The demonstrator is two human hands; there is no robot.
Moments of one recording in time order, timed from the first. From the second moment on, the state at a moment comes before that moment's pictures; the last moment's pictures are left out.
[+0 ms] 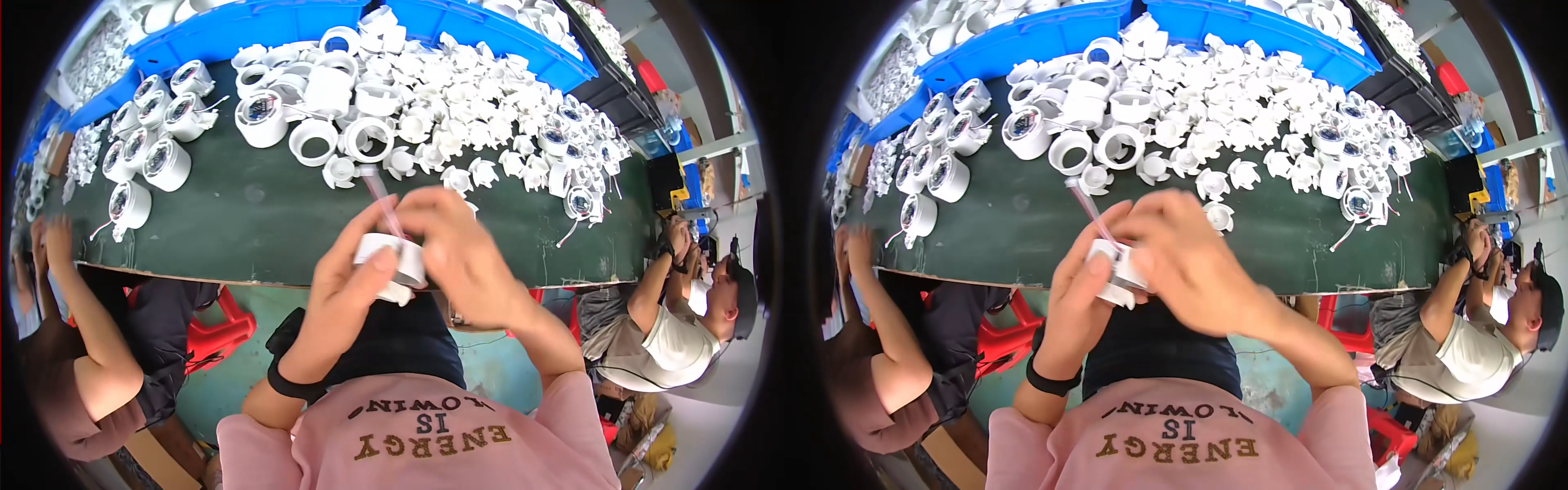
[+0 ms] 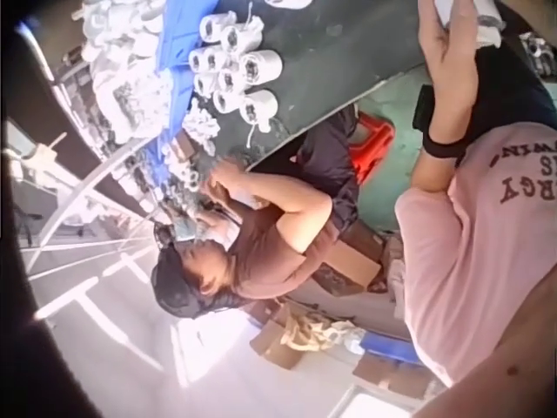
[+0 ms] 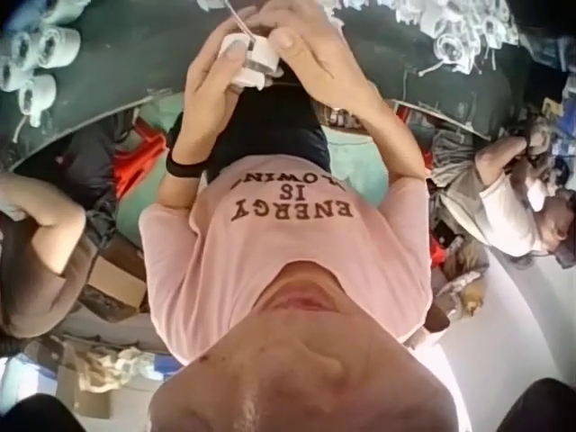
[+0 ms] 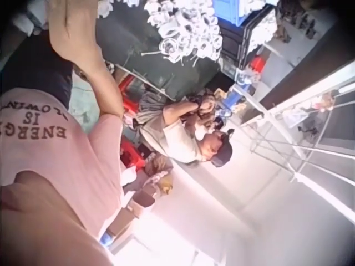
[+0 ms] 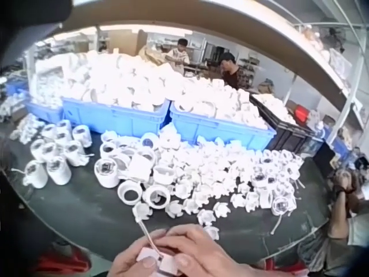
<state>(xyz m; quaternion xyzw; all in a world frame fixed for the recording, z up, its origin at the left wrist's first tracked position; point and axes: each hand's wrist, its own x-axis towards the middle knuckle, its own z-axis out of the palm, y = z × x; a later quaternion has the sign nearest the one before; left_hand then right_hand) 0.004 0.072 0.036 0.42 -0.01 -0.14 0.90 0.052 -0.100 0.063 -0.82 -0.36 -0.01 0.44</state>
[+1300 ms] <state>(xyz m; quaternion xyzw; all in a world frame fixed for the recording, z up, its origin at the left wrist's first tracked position) 0.005 0.039 0.022 0.72 -0.11 0.11 0.68 0.006 -0.121 0.042 -0.70 -0.16 0.14 0.68</state>
